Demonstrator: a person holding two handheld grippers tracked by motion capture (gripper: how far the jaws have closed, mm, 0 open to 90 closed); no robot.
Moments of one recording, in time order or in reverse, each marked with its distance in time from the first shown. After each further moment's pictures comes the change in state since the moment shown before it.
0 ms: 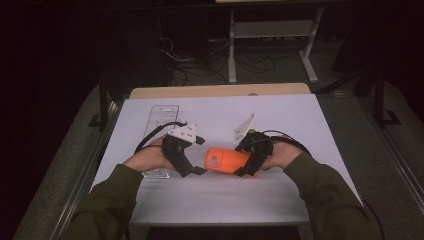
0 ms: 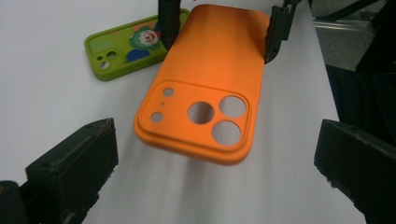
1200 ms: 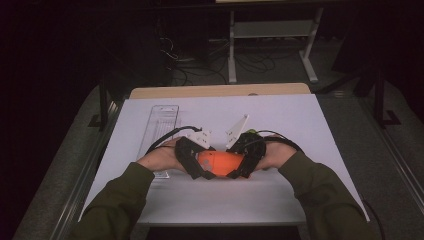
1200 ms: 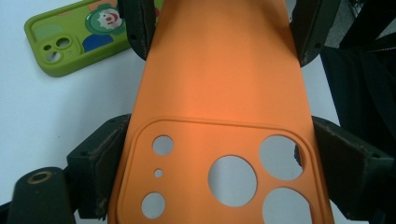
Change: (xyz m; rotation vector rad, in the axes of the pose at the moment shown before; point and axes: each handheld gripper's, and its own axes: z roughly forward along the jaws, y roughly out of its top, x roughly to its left) left arm 0.002 0.006 0.034 0.087 -0.098 0.022; right arm 0.013 0.020 0.001 -0.019 0.037 -0.068
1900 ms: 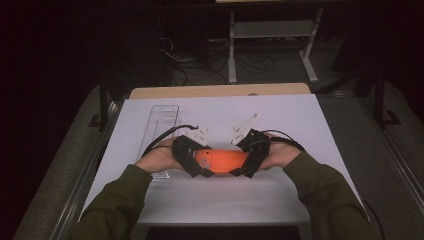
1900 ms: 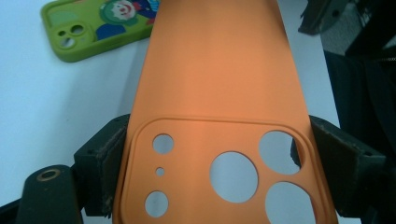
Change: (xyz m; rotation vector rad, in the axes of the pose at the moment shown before) left arm 0.000 -0.003 -0.007 -0.005 0.025 -0.075; right arm 0.000 -0.010 -0.010 -0.093 -0.106 0.014
